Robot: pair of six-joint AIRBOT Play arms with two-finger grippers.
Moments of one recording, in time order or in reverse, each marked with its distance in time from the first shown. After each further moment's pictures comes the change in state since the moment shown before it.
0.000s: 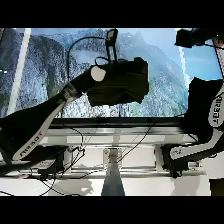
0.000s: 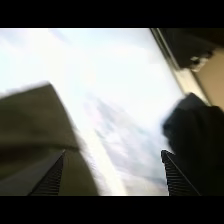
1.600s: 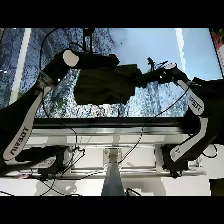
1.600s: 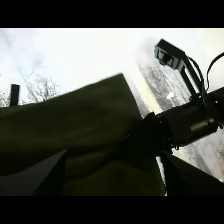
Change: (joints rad) left arm 0.229 0.064 0.000 0.232 -0.349 0.017; right arm 0.237 -0.227 -0.608 0.911 -0.241 -0.254
